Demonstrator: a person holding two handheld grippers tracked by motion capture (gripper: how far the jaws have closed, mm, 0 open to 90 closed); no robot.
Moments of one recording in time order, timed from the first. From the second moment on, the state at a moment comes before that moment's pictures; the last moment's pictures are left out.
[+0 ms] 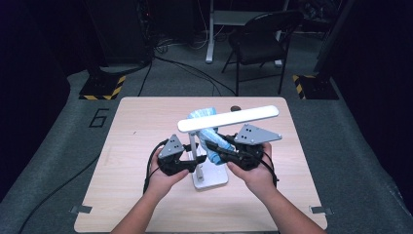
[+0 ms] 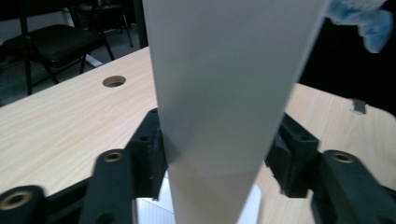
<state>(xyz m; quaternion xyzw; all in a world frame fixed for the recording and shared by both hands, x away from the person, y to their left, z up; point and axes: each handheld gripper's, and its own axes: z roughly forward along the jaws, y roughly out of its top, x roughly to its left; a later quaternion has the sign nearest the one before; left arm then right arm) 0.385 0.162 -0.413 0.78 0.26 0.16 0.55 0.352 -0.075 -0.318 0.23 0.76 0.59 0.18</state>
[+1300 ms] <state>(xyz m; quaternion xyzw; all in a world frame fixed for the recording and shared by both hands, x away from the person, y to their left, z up) 0.386 0.192 -0.405 0.82 0.21 0.14 0.52 0.352 -0.072 -0.323 0.20 0.75 0.61 0.15</state>
